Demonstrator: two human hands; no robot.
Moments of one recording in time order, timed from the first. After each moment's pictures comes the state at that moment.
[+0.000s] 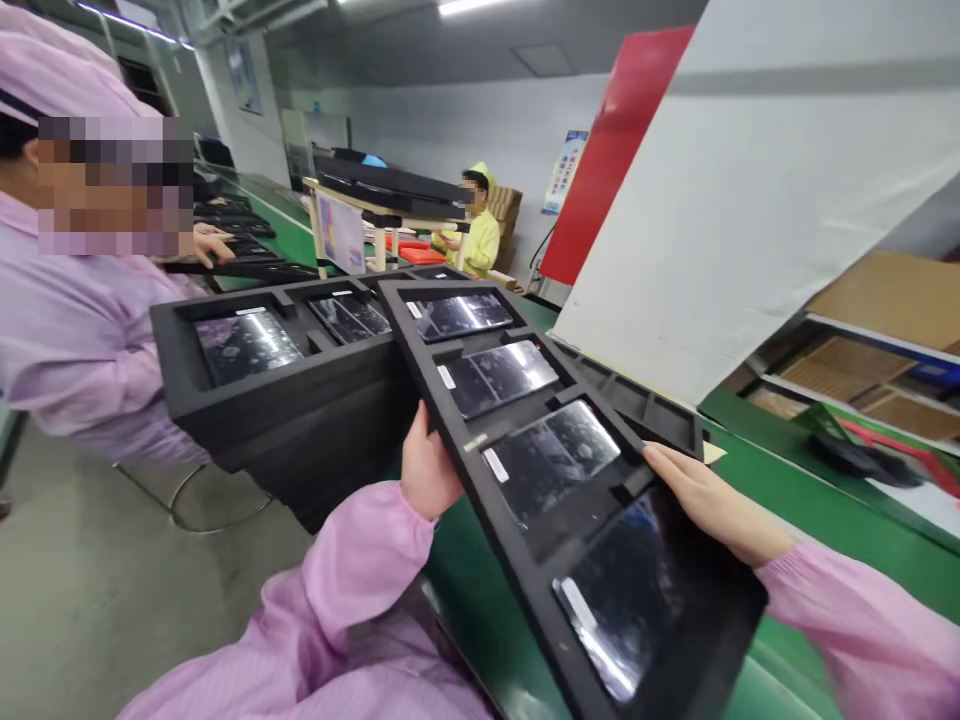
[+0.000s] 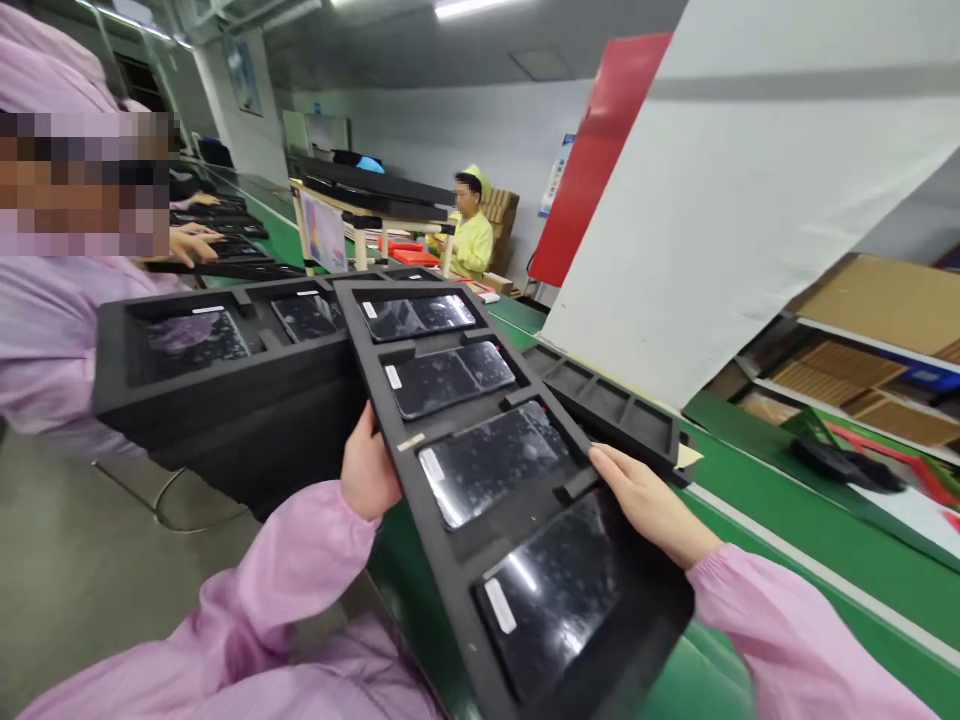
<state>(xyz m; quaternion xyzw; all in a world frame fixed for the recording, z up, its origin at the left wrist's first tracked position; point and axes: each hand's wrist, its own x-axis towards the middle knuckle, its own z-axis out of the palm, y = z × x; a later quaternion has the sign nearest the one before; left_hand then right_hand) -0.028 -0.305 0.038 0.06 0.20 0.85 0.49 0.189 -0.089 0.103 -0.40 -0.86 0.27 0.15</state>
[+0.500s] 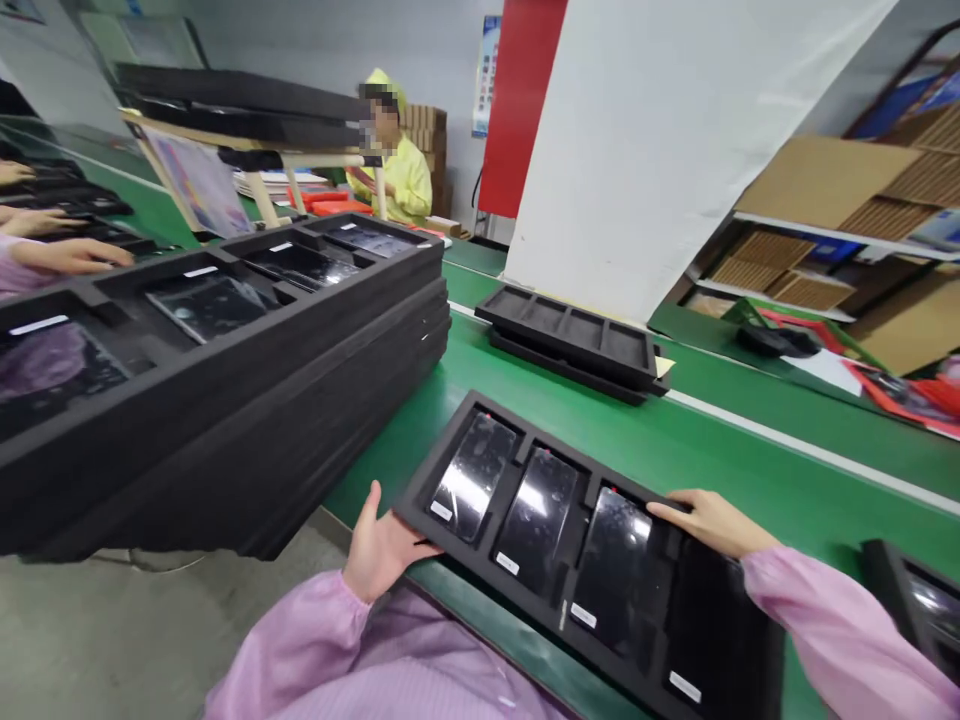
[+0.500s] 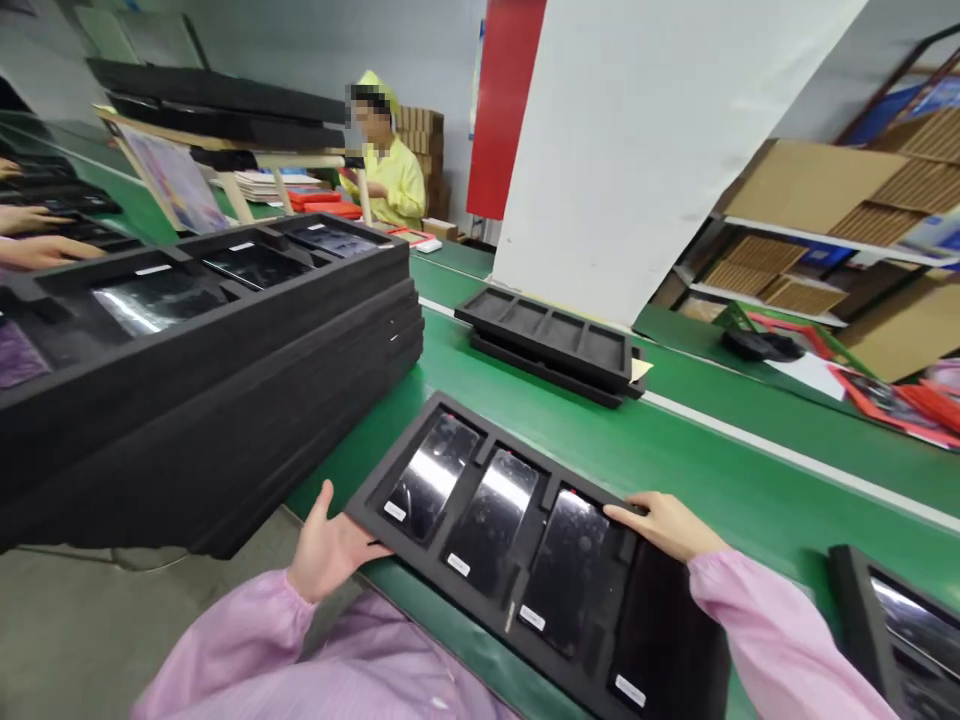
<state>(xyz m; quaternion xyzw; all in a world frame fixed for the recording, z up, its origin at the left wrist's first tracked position) -0.023 -0.345 -0.094 -0.03 0.35 0.68 0.65 0.341 -0.043 -0.026 -0.50 -0.84 0.19 -0.05</state>
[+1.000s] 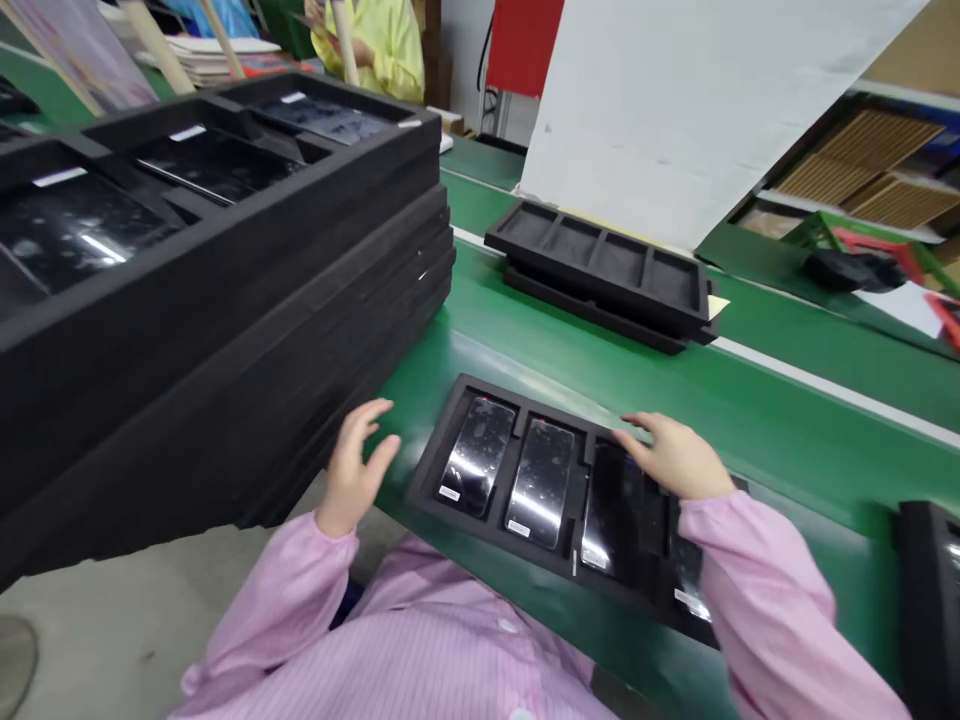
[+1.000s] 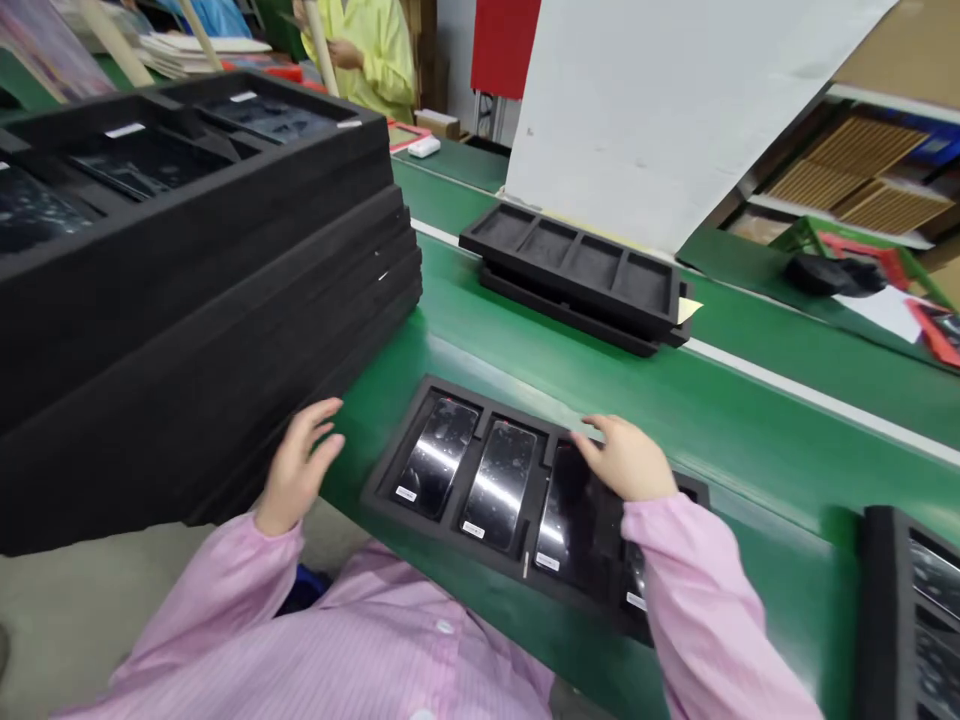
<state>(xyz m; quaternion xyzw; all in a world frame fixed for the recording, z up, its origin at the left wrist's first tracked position) -0.080 -0.343 -0.104 0.38 0.72 0.56 0.15 0.249 -0.058 -0.060 -0.46 -0.88 0.06 -0.02</state>
